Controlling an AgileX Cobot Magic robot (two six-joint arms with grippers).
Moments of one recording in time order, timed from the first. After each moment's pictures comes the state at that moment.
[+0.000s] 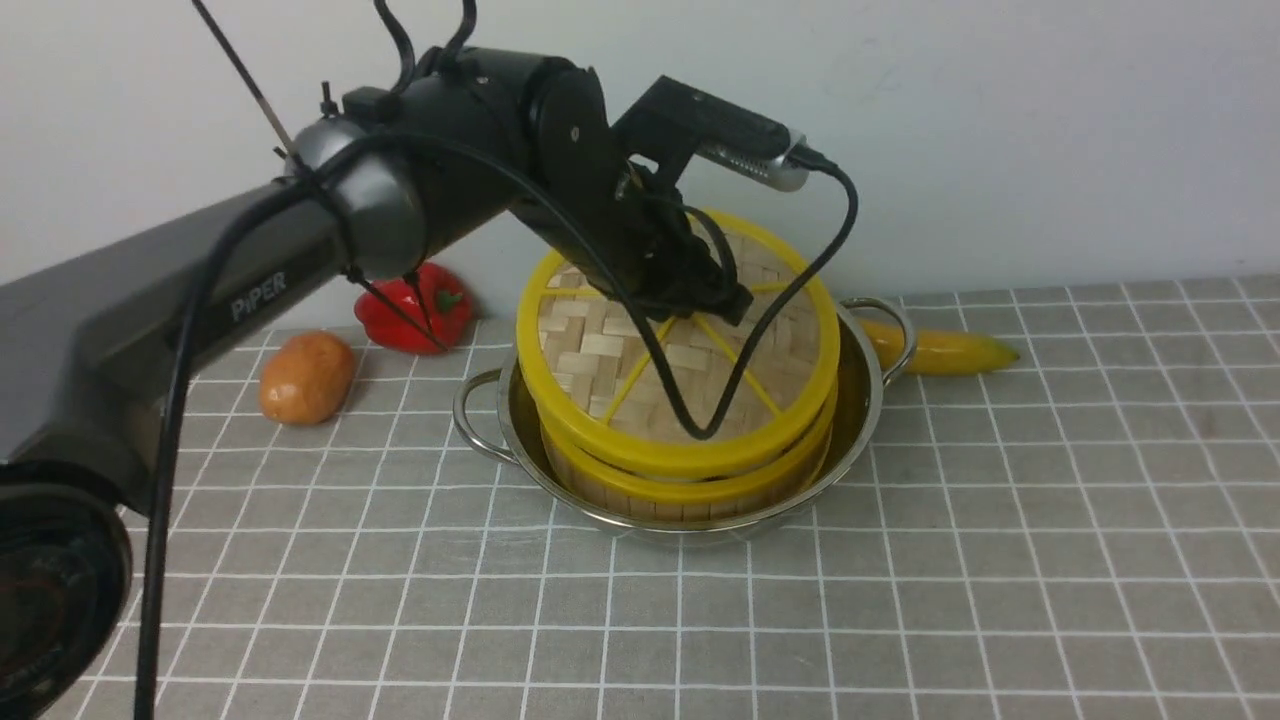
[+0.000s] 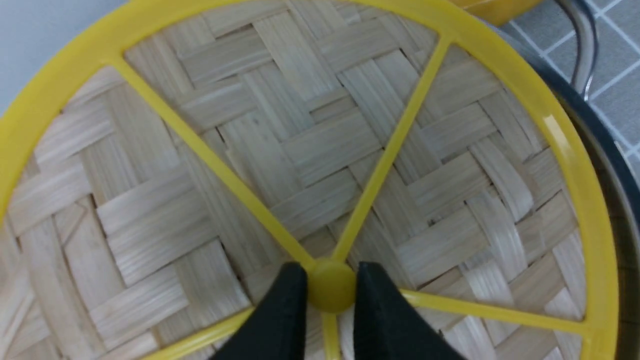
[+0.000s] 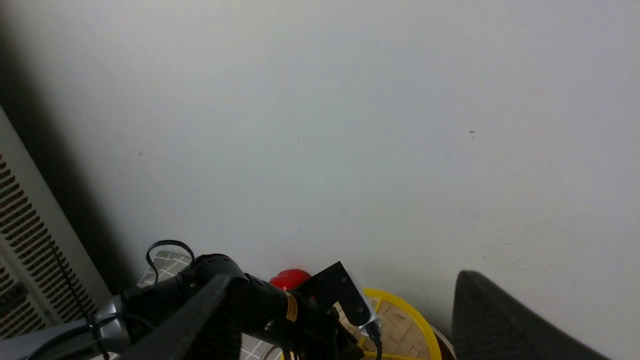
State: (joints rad) right arm 0.37 1.07 -1.95 0.20 1.23 0.14; left arm -0.48 2.04 -1.78 -0.05 0.79 0.22
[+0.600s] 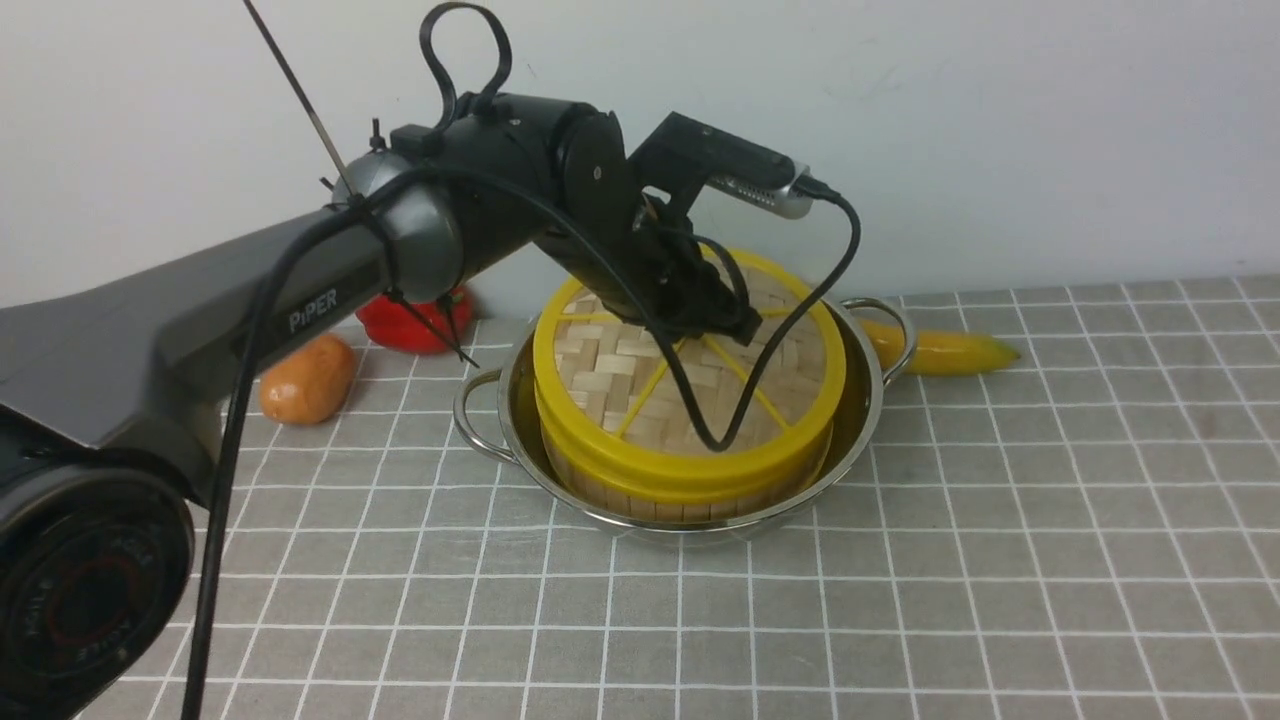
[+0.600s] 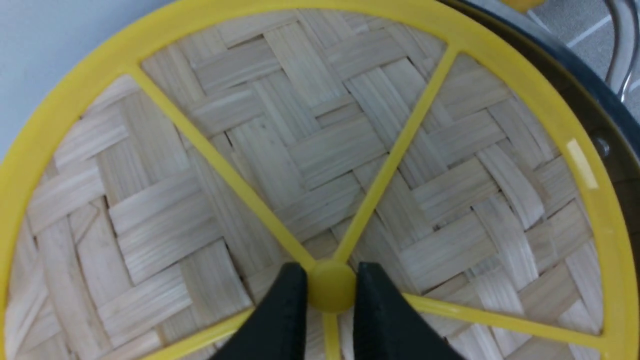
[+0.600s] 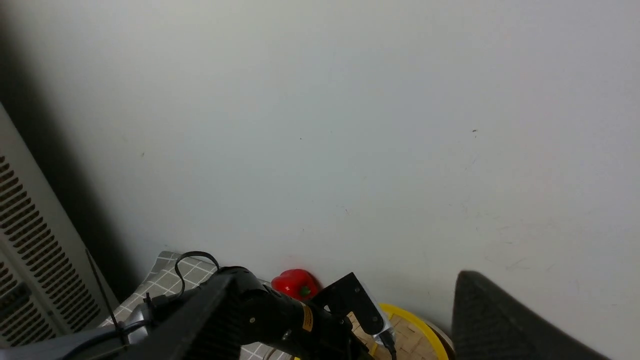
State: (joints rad) right arm 0.37 1.07 -1.95 0.21 1.23 0.15; left arm -0.48 2.10 -1.78 -0.07 0.74 0.21
